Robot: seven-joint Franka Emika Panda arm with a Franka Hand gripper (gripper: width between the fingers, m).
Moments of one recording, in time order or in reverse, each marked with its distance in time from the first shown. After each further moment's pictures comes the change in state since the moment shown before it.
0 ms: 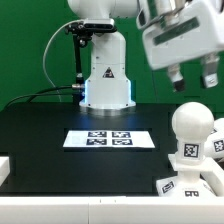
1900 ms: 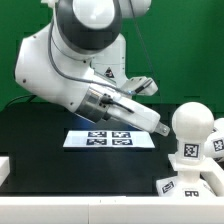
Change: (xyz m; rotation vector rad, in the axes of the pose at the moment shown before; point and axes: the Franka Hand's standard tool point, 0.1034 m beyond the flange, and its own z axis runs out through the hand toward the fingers) arm 0.005 0.093 0.072 0.018 -0.883 0.266
